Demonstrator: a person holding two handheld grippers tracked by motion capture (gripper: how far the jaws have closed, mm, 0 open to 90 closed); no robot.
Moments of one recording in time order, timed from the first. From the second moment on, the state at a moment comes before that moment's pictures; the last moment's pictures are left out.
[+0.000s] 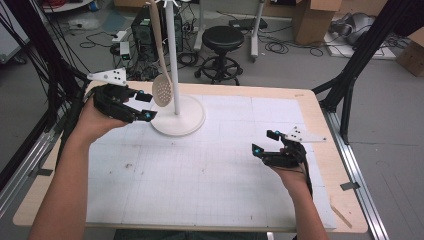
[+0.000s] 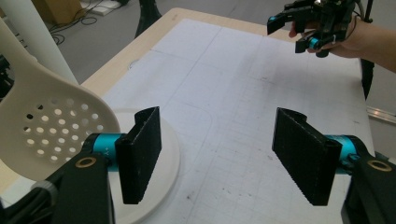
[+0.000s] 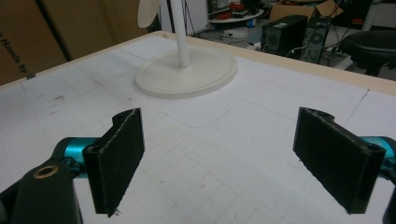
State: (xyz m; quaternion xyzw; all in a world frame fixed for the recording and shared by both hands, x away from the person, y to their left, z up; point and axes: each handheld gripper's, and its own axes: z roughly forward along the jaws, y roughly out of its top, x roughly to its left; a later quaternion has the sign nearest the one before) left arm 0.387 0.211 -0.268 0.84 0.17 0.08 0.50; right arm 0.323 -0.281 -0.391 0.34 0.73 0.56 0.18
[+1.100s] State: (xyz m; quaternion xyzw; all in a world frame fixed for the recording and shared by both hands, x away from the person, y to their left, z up) left arm 0.349 0.236 -0.345 0.79 0.17 0.05 0.59; right arm 0.325 -0.277 -0.399 0.35 0.74 0.55 0.17
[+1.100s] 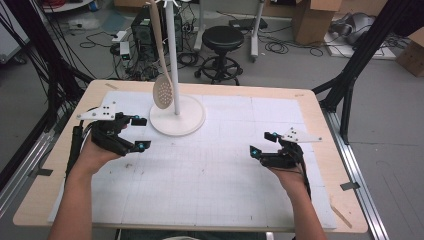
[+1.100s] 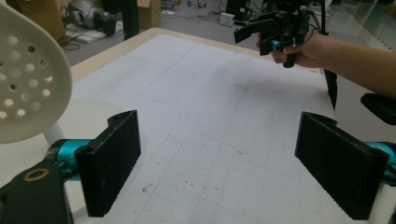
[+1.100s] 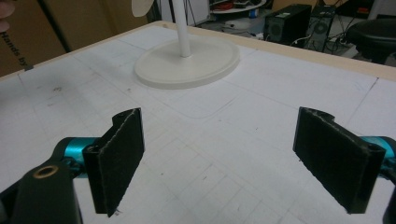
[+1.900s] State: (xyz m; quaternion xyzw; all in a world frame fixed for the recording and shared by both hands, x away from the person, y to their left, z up) left arm 0.342 0.240 -0.355 0.78 0.18 0.07 0.60; right arm 0.325 -0.275 -0.399 0.34 0.75 0.54 0.17
